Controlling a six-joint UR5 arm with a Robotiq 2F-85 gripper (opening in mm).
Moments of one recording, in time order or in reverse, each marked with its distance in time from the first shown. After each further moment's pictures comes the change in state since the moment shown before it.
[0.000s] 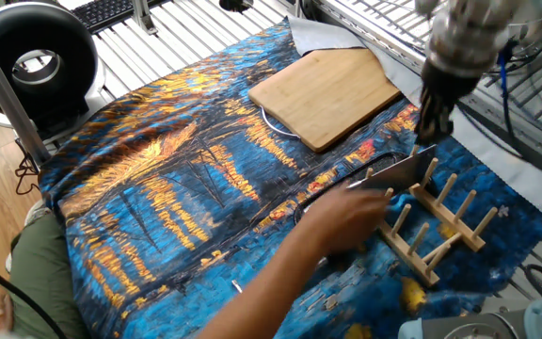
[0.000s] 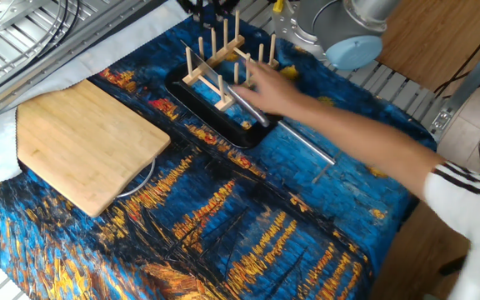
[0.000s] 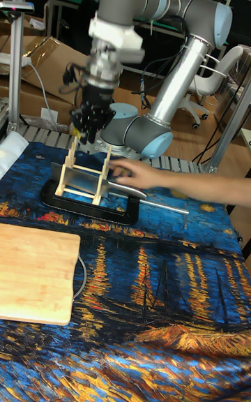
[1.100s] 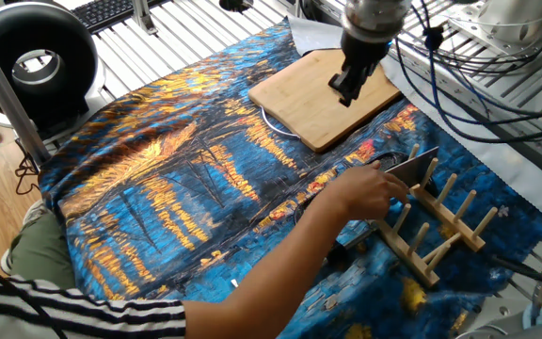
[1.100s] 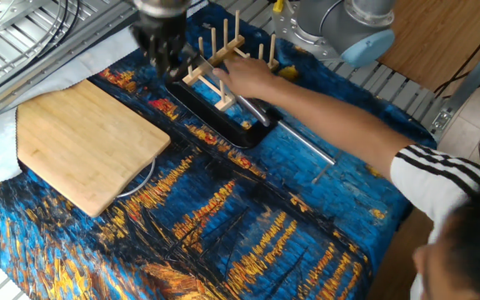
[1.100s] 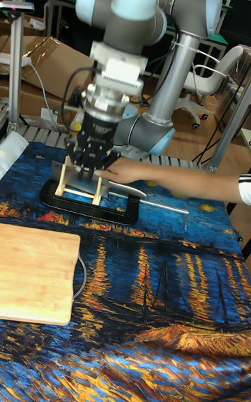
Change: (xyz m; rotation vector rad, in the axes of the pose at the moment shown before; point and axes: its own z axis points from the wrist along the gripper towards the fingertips) arm -0.136 -0.067 0.045 0.079 -0.092 0.407
